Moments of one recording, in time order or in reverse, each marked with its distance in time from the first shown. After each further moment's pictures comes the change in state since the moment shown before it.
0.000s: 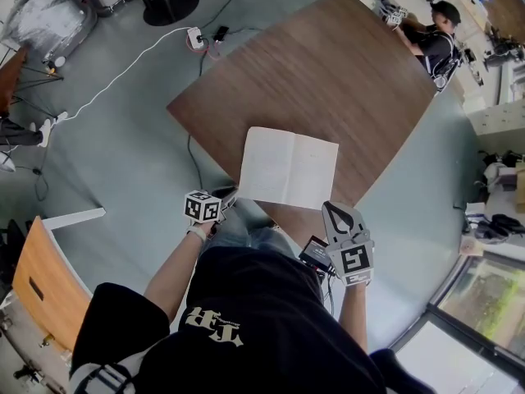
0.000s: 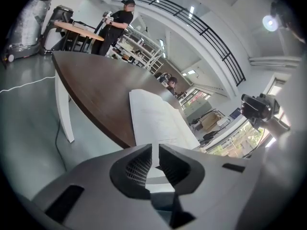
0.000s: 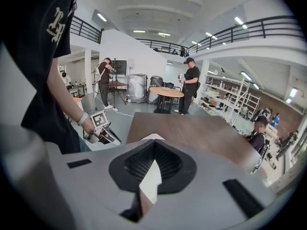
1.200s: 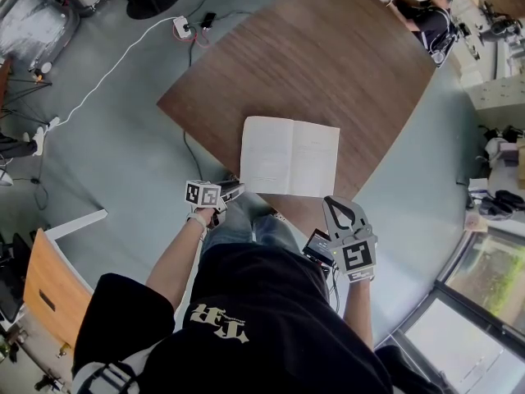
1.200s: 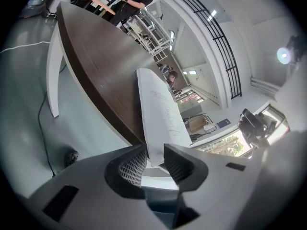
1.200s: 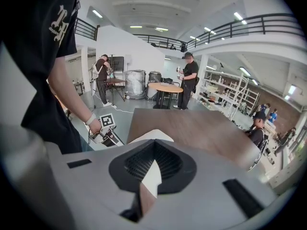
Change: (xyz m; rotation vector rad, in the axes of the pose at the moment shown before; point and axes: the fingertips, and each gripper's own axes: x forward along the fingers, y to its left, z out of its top) left arm 0.033 0.016 -0.021 -0.183 0.122 -0.186; right arm 0.010 0.012 -0.009 0.022 0.061 -0.005
